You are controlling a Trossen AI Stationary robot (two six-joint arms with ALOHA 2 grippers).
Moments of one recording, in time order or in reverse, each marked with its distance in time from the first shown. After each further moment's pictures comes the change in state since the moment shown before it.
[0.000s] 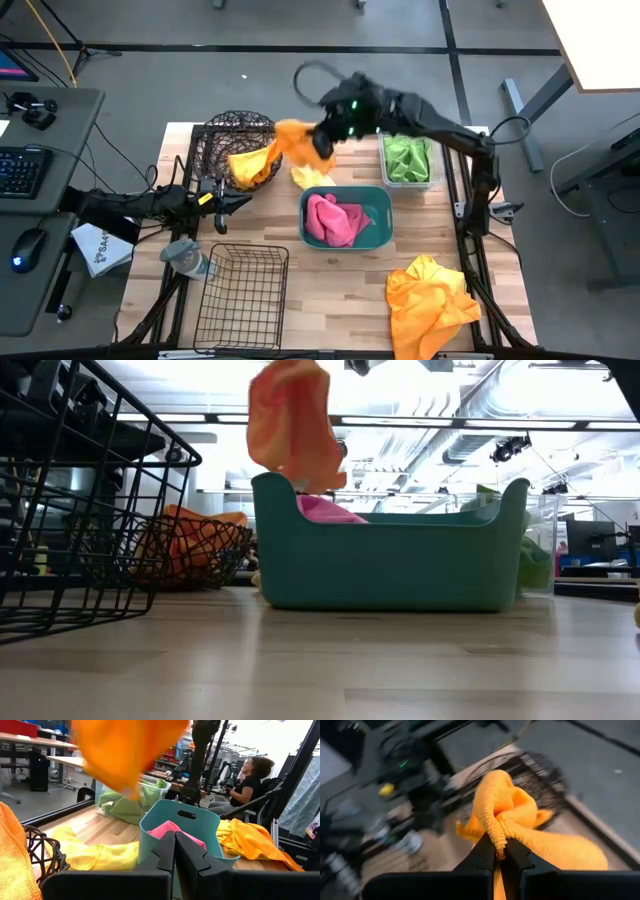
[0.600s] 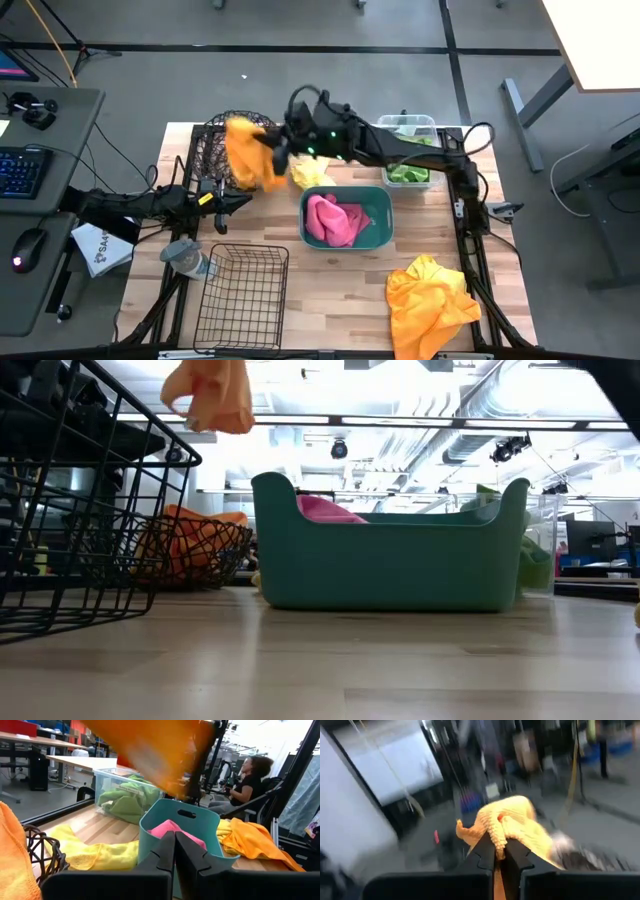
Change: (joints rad) left arm 0.000 0.002 0.000 -0.001 0.001 0.000; right arm 0.121 0.164 -0.002 0.699 0.104 -0.005
